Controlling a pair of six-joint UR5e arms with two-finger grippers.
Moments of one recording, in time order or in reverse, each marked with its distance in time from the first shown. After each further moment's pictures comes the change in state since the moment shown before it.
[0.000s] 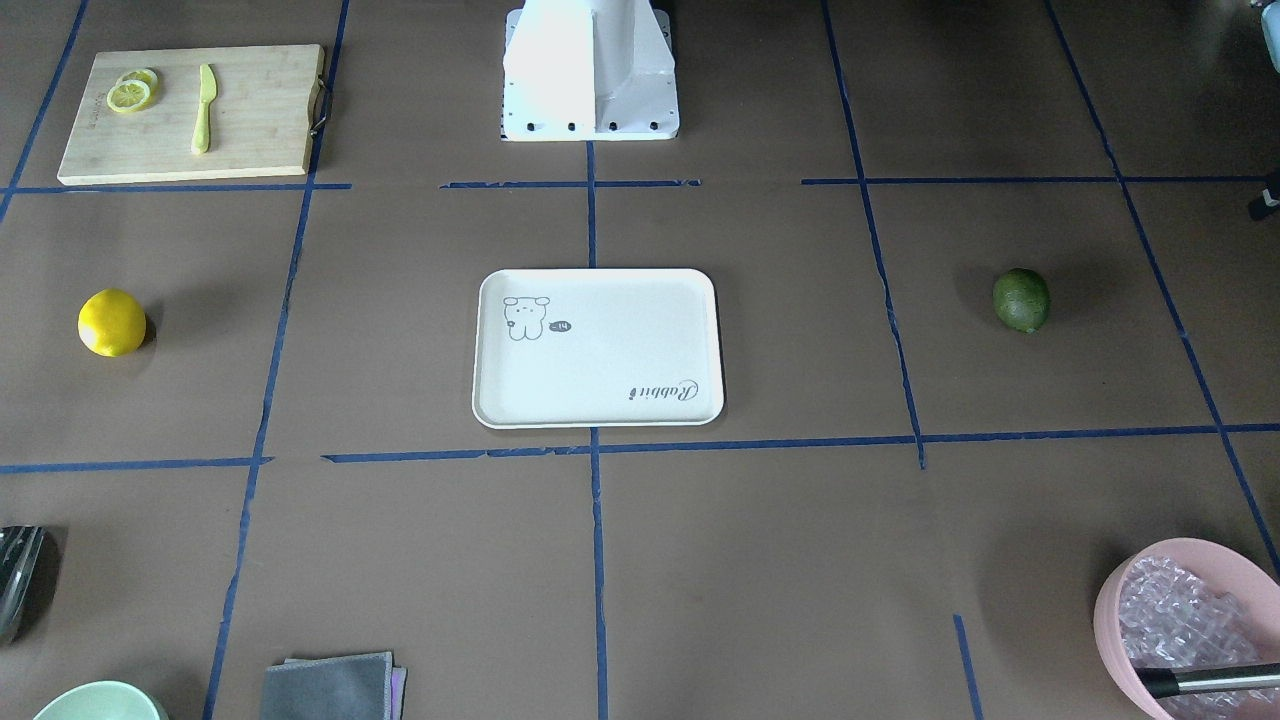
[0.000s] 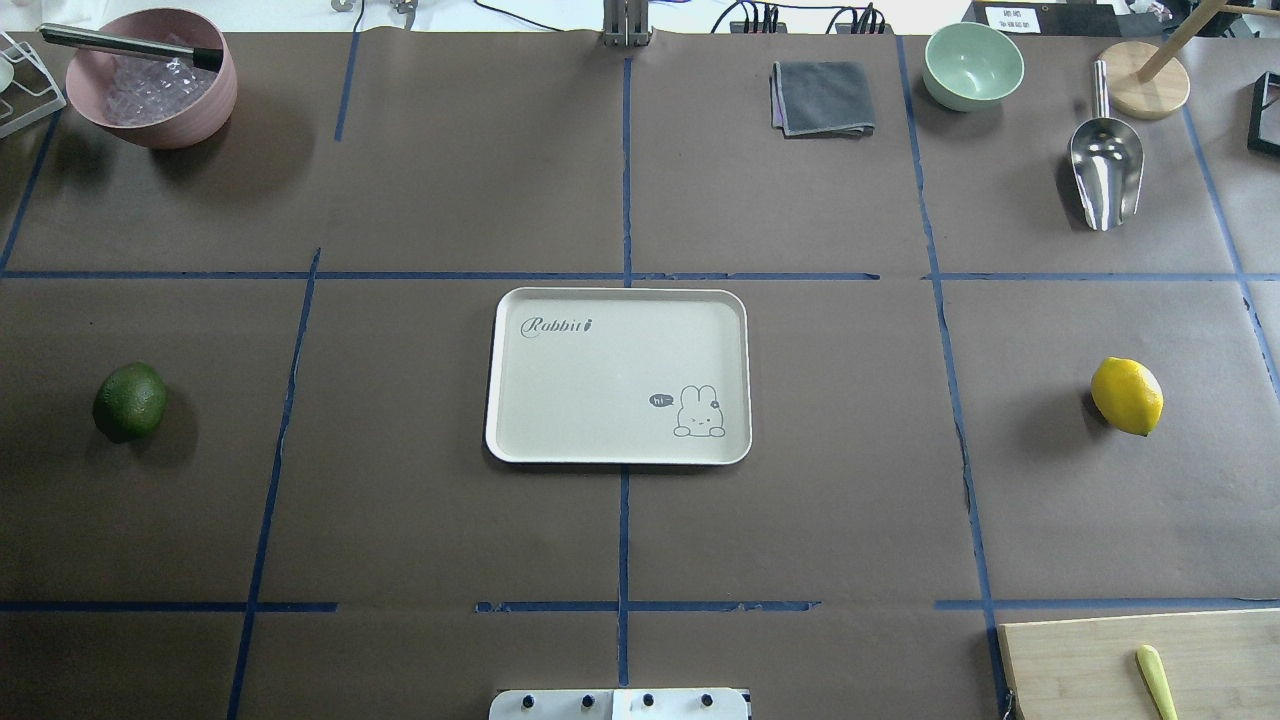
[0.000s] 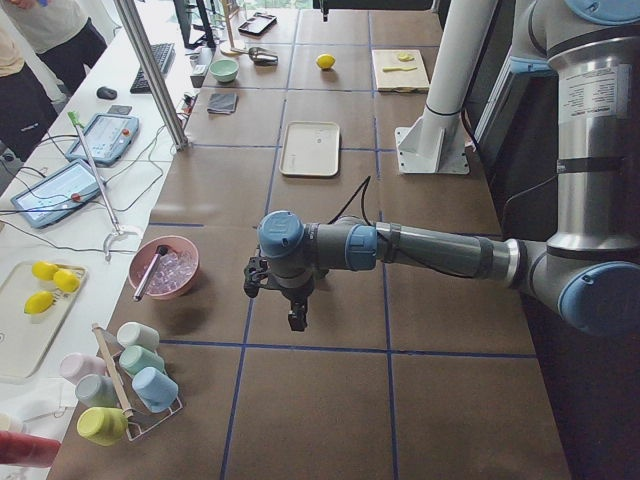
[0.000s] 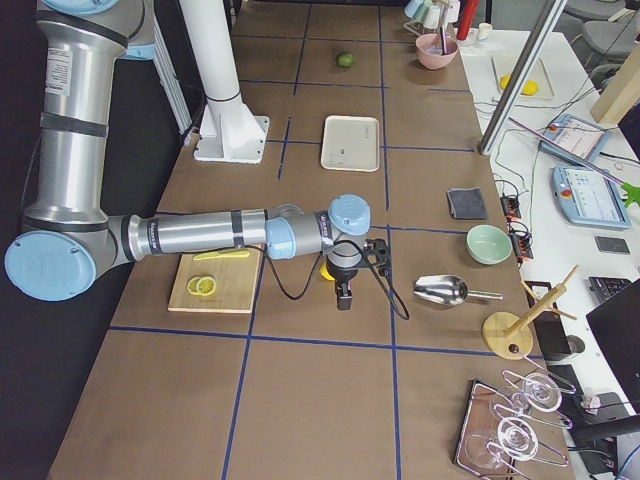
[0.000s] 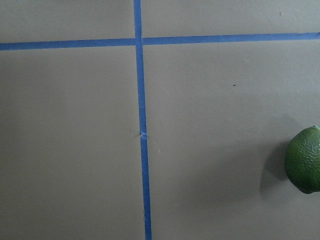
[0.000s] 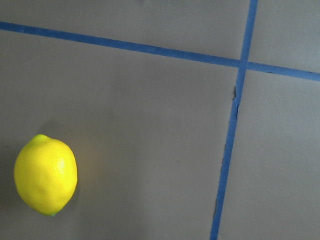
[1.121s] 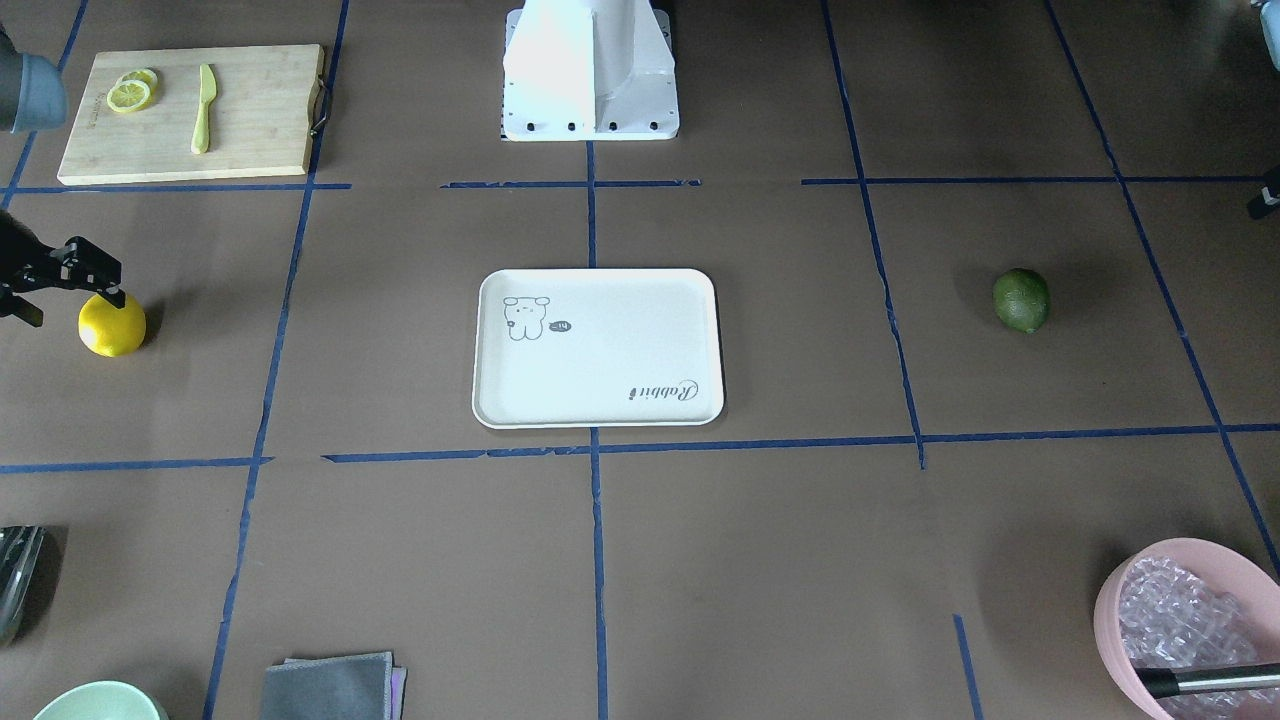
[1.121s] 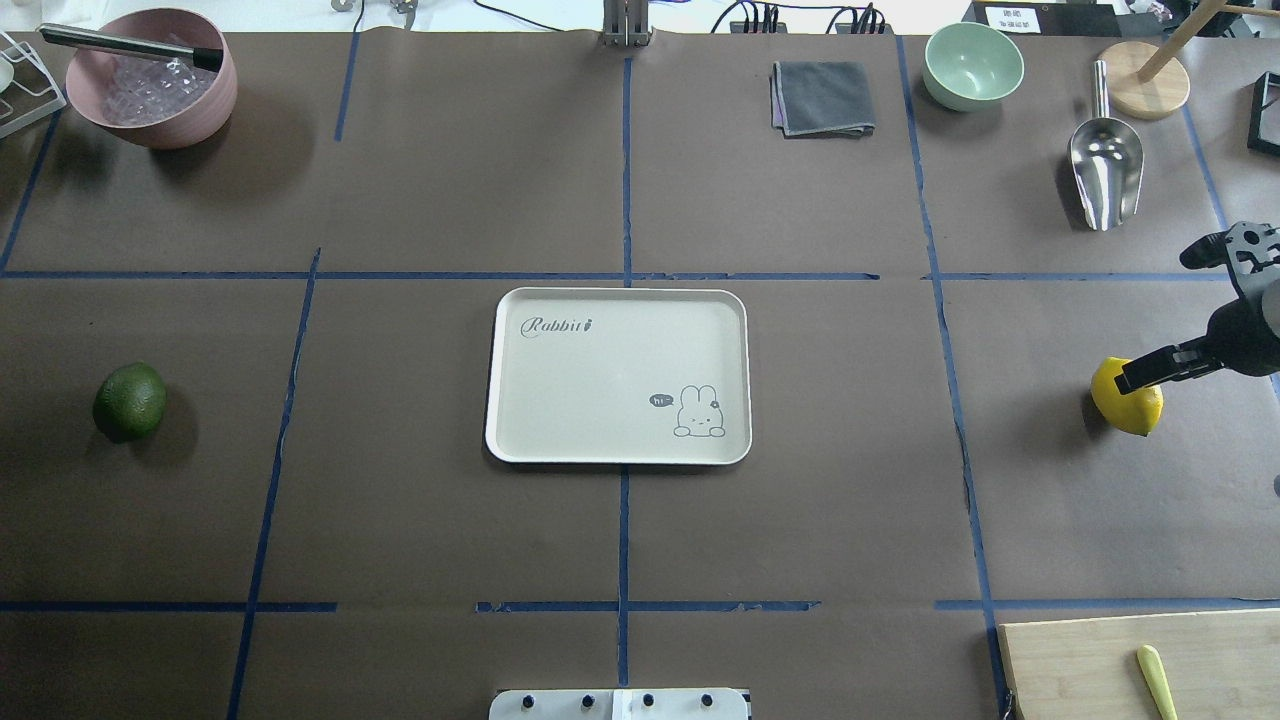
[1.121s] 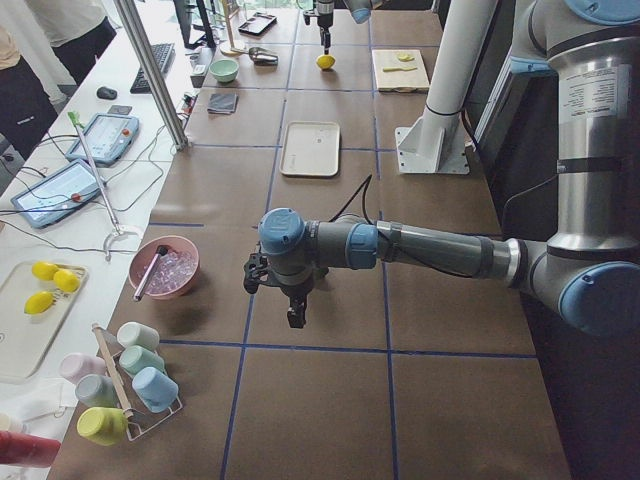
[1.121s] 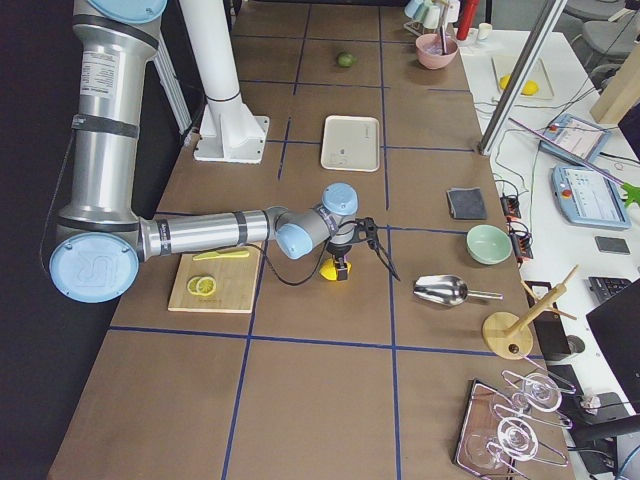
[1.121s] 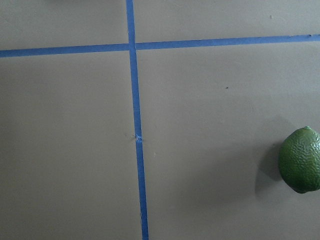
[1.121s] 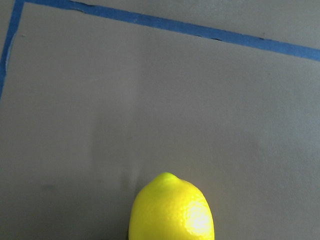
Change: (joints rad) left arm 0.000 0.000 -0.012 -0.003 -0.002 0.004; right arm -0.300 0.034 -0.105 0.398 -0.094 0.355
